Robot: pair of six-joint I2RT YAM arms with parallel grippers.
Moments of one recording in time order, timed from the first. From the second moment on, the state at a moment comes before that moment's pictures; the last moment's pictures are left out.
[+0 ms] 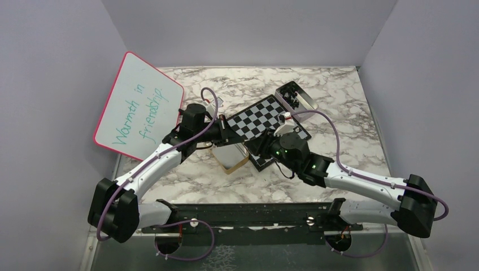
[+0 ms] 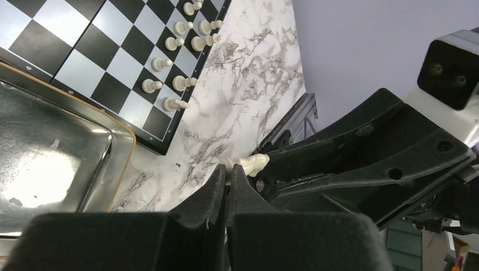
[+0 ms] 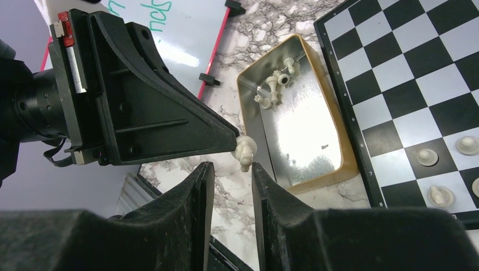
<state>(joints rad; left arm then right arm) -0.48 1.22 0.80 -0.05 0.62 -0.81 0.99 1.14 0.70 0.17 0.27 0.84</state>
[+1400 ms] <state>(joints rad) -0.48 1.20 0.80 -0.12 0.62 -0.73 0.98 1.15 0.80 0.00 0.42 0.63</state>
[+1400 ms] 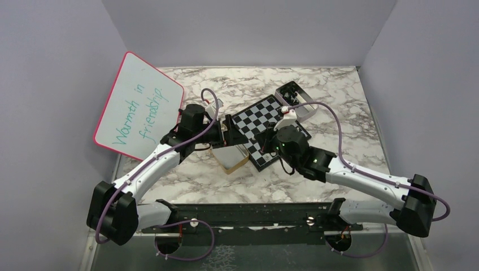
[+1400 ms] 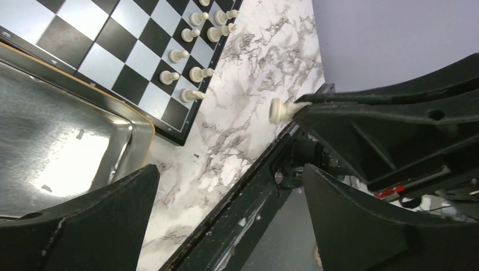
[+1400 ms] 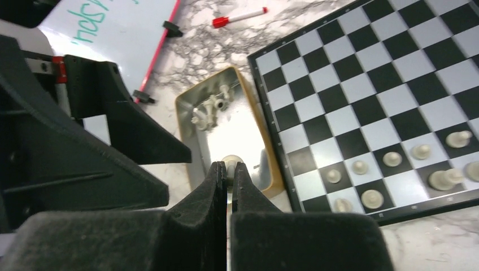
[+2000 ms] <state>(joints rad) -0.48 1.20 0.84 -0.35 0.42 -0.37 0.58 1.17 0.87 -0.29 0.44 0.40</state>
